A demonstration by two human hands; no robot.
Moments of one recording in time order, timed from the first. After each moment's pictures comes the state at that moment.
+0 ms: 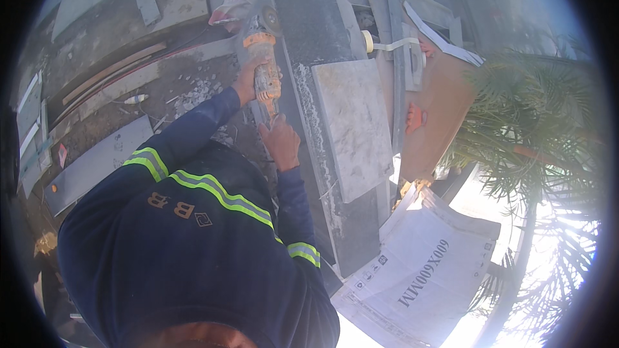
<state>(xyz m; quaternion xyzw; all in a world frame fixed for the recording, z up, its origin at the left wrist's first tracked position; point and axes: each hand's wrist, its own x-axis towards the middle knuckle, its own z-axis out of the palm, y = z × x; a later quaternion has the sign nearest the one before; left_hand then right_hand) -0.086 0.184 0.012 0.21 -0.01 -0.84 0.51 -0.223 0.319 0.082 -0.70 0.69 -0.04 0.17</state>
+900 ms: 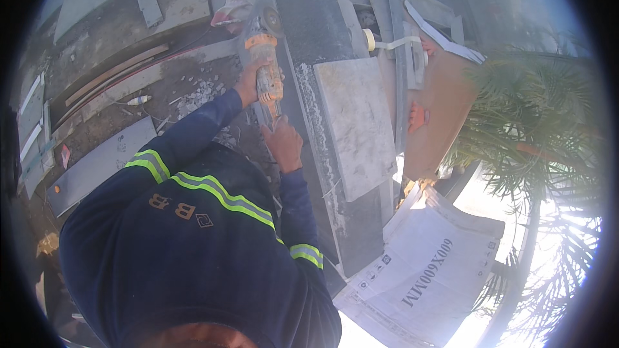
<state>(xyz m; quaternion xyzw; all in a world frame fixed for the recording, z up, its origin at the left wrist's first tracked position) -0.088 0.191 0.012 0.21 -0.03 -0.84 0.50 -0.225 0.326 0.085 -0.69 0.69 -0.05 0.19</state>
